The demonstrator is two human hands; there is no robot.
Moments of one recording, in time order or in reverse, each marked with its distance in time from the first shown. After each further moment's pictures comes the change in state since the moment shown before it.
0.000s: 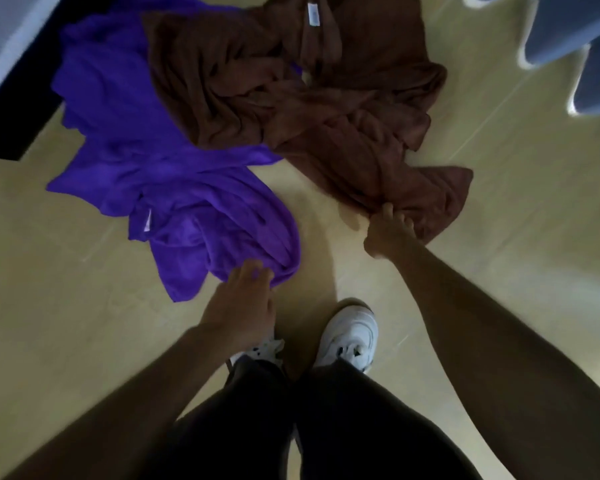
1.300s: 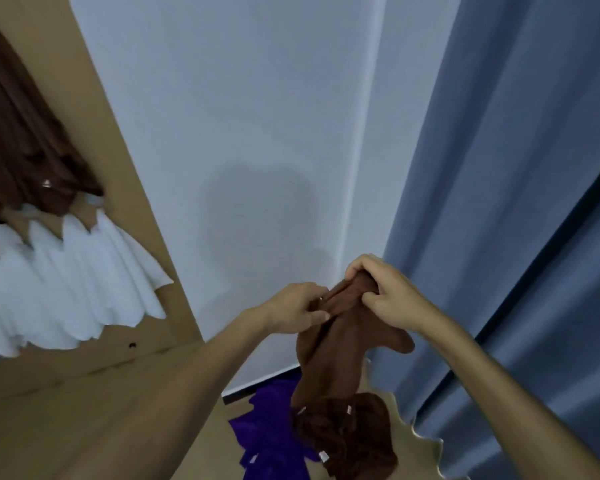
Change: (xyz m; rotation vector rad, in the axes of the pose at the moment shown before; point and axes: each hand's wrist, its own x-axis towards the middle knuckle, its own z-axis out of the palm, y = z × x) left_hand -0.643 0.209 -0.542 -0.104 0.796 0.335; right_hand -0.830 -0.016 -0.572 0.284 0.768 -1.273
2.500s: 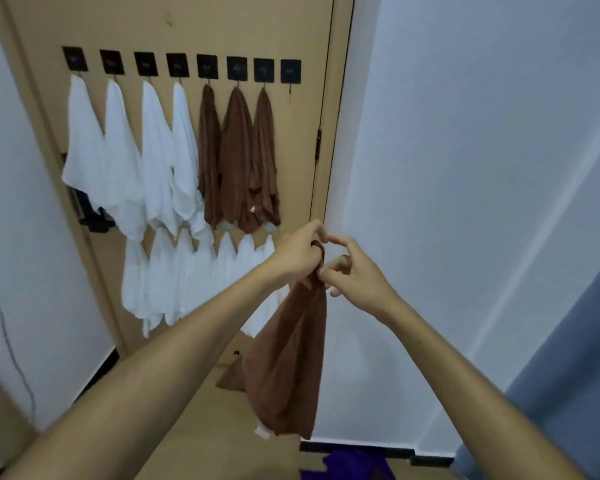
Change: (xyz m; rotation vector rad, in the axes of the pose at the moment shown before) left_hand -0.238 -0.085 -0.200 -0.328 0.774 -0.440; right_hand 0.119 -0.282 0.170 0.322 -0.176 -0.172
